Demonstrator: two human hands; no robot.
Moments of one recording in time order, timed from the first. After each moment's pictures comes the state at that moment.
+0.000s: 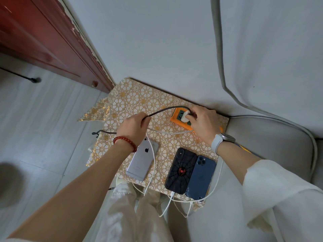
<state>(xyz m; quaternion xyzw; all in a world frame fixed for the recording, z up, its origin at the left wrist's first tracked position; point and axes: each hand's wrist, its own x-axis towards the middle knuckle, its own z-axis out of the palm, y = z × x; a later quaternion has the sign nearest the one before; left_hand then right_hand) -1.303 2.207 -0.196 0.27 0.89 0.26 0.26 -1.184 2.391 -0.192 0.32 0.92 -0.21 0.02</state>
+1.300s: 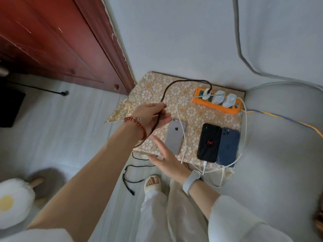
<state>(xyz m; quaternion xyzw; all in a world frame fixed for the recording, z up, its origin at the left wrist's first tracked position) -1.316 2.136 -0.095 -0.14 0.56 0.58 0.58 -1.169 2.127 -0.152 0.30 0.66 -0.67 0.14</state>
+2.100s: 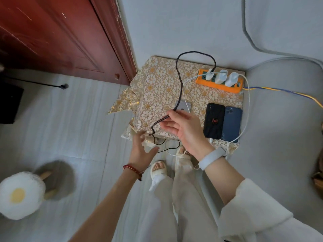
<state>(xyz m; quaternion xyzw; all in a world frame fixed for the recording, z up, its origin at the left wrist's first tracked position) -1.243 1.977 -0.148 0.13 0.79 0.40 0.44 -1.184 2.123 -0.086 0.45 0.36 -0.81 -0.11</state>
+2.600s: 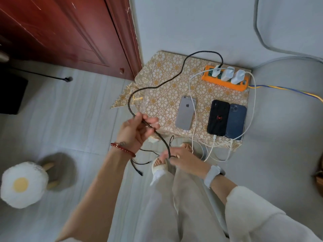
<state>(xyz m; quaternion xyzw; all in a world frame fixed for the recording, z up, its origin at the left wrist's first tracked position) -1.293 1.989 -0.100 -0.14 0.52 0.65 0.53 -1.131 2.069 -0.123 0.34 0.66 -0.62 0.26</state>
